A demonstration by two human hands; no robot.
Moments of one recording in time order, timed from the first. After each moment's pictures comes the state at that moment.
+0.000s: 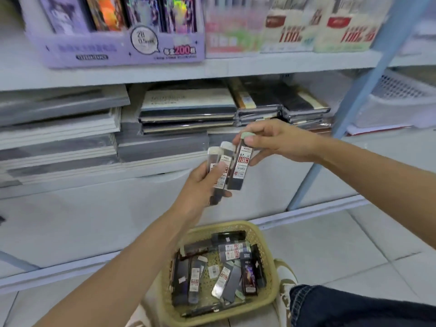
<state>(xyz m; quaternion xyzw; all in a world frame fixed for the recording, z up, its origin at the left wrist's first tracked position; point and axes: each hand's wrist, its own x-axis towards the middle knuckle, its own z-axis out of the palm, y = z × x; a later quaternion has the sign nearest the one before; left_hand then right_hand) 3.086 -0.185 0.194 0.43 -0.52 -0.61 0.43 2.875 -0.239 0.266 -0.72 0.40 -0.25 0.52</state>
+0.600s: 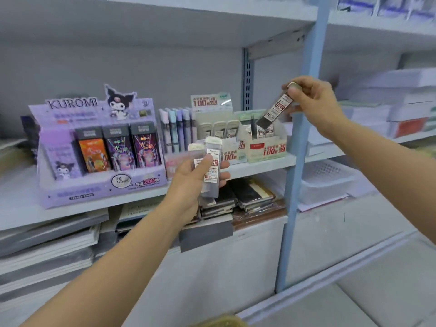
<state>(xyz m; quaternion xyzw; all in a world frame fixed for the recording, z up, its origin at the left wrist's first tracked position) 3.019 -0.232 0.381 0.33 -0.55 -0.59 0.50 2.738 -0.254 0.482 -0.64 0.46 -0.61 0.07</state>
